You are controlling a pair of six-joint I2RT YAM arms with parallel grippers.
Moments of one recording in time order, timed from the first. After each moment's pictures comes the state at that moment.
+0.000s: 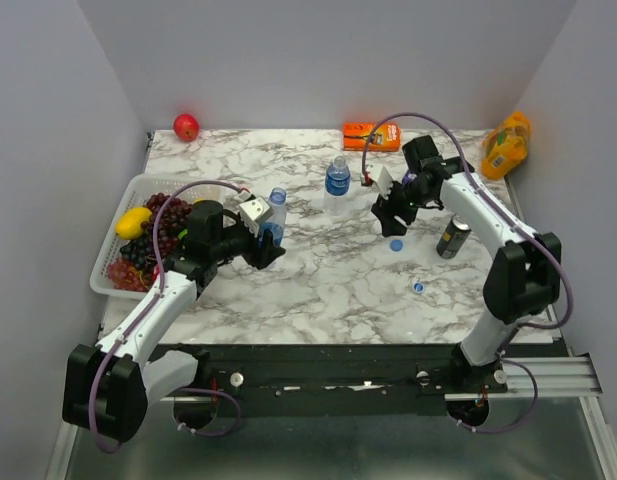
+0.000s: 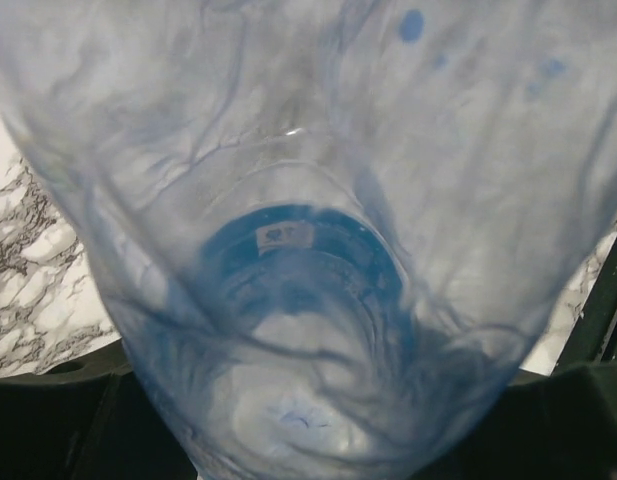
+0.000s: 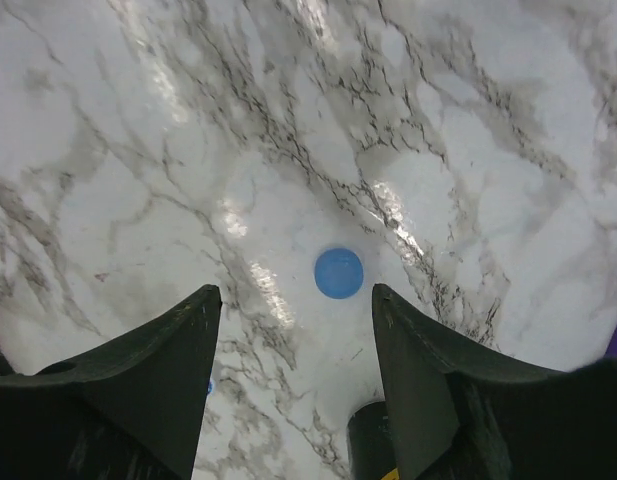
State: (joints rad) left arm -0.30 1.06 0.66 -0.06 0.64 0.16; right arm 0.31 1.69 1.48 -0.95 -0.45 -0.81
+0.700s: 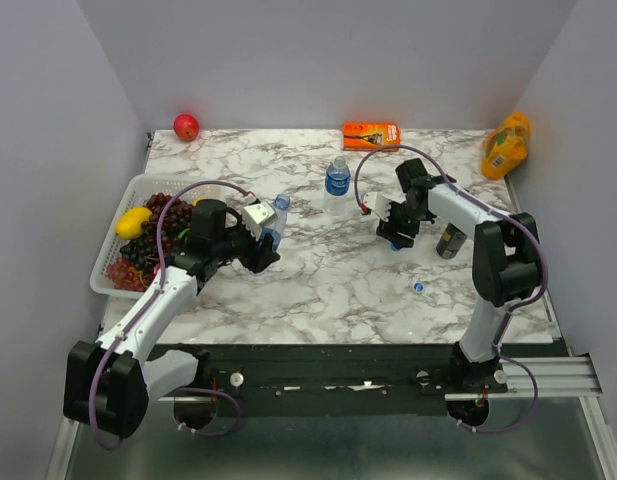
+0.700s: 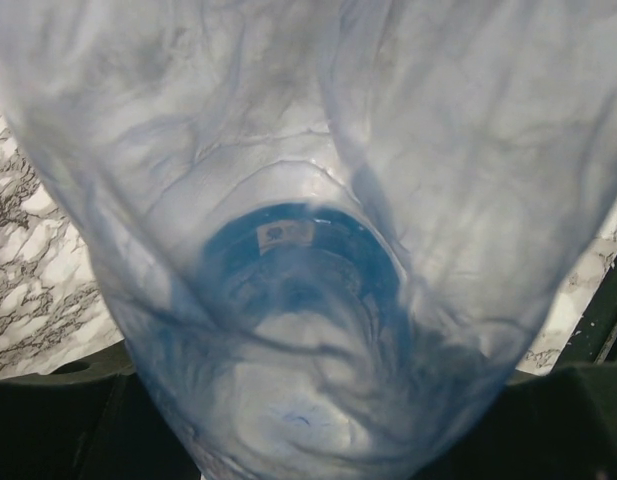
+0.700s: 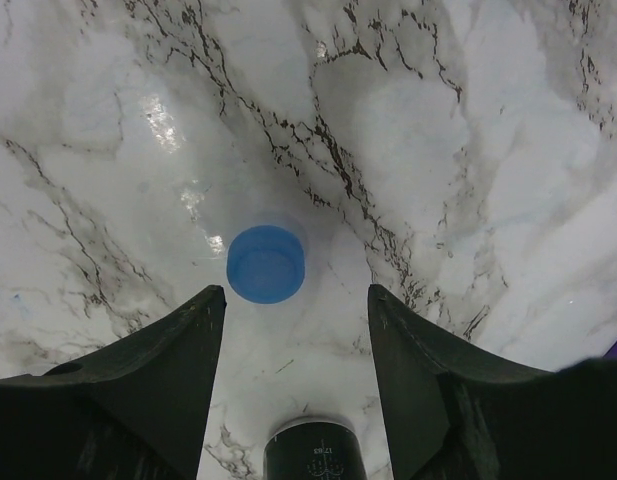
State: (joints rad) left arm -0.30 1.08 0.71 -0.24 0.59 0.28; right arm 0.28 1.85 1.32 -0.77 -0.25 -1.05
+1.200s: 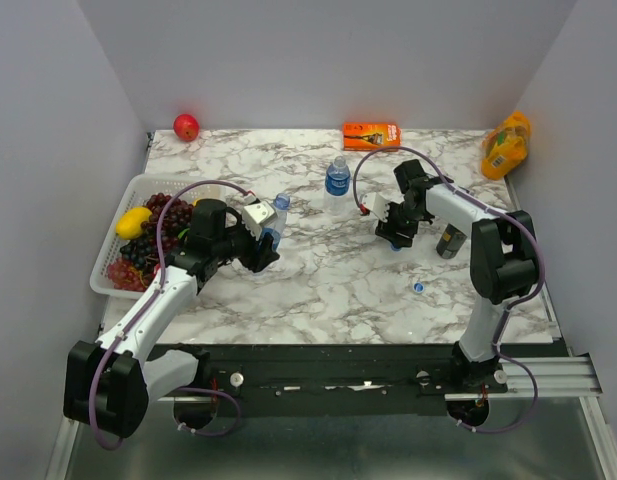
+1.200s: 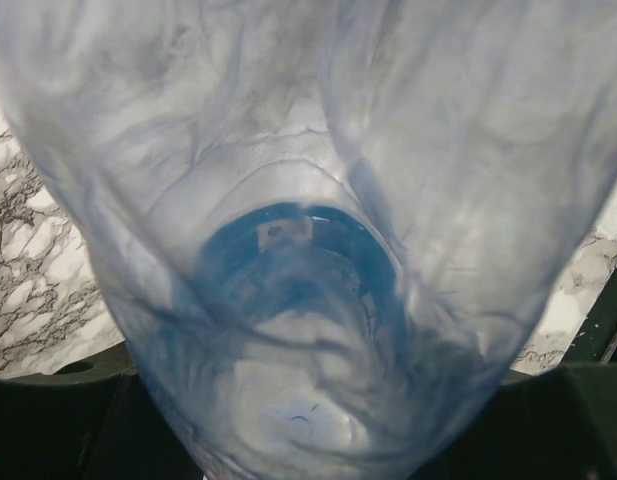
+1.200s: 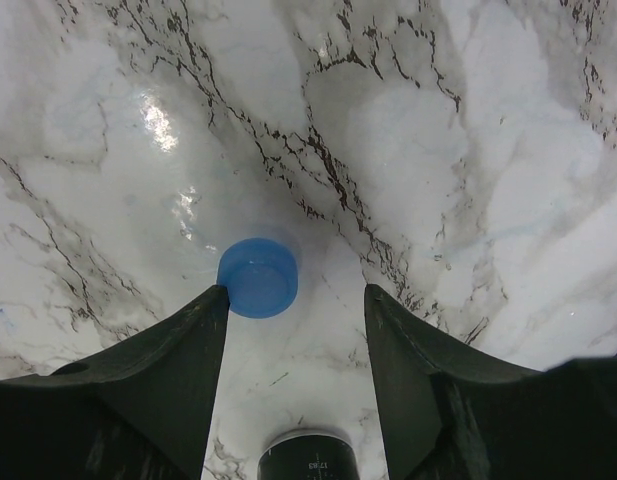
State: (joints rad) left arm -0.30 1.09 0.71 -0.24 0.58 0.28; right arm 0.28 1.88 1.32 -0.74 -0.24 -1.06
